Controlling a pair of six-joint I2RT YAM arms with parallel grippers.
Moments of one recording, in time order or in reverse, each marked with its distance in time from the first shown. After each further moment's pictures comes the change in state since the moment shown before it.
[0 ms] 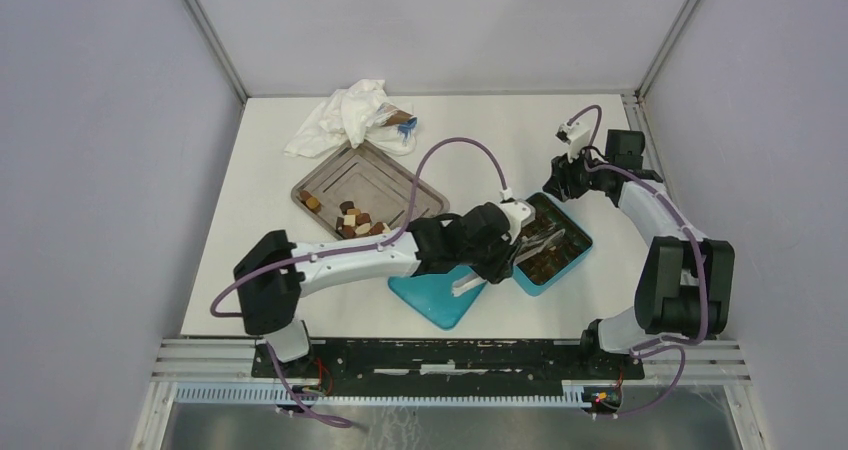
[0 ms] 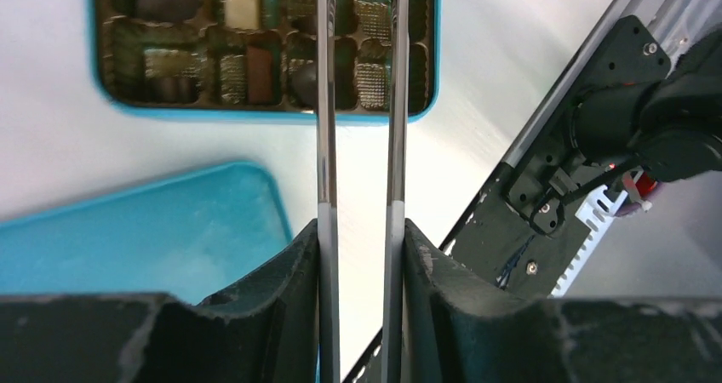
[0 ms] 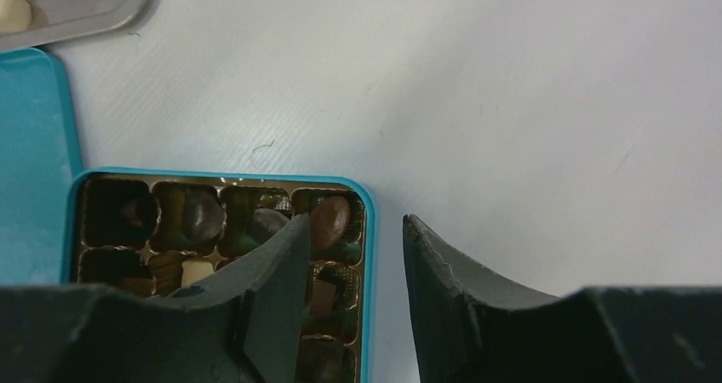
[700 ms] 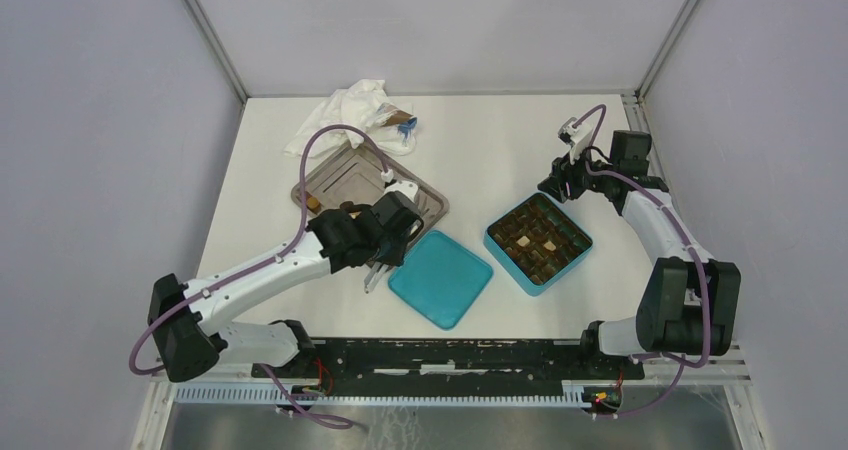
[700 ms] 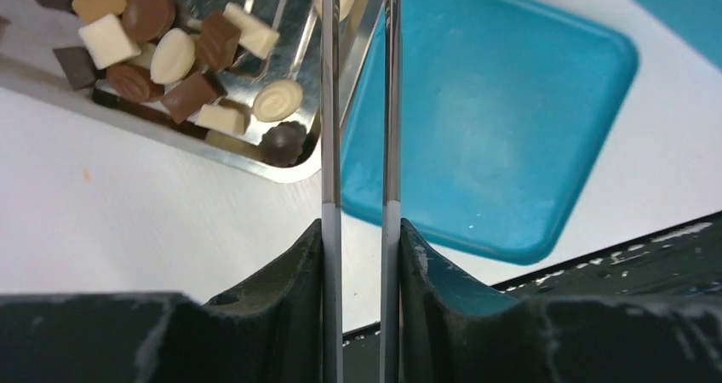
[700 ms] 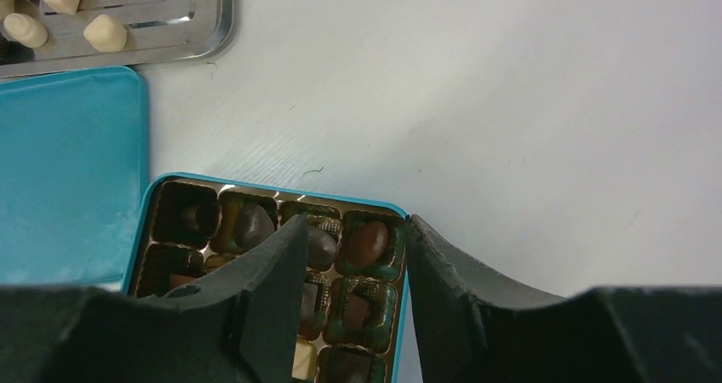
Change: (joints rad) left arm 0.222 -0.504 -0.235 -0.487 -0.334 -0.149; right arm 0.000 -0.120 -0.037 0.021 -0.140 -0.012
